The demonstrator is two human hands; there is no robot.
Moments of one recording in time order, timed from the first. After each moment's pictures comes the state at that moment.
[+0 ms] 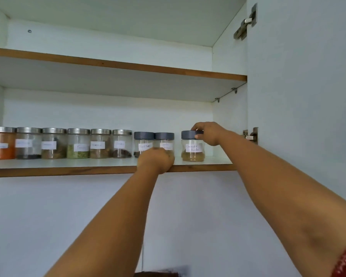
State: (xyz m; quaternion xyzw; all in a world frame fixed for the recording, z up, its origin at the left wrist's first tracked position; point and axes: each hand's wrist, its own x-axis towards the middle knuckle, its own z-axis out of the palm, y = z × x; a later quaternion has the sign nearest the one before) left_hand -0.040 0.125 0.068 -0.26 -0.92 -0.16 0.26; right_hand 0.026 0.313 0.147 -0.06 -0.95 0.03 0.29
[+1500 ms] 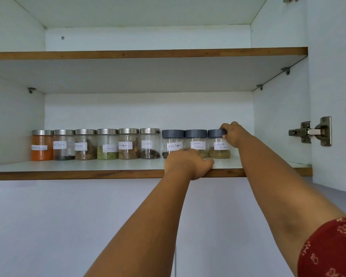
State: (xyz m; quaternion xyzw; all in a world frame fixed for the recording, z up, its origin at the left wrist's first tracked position) left_hand -0.059 0.133 0.065 -0.25 -0.92 -0.11 0.28; right_hand -0.112 0.355 0.127 -0.07 -0.92 0.06 0.37
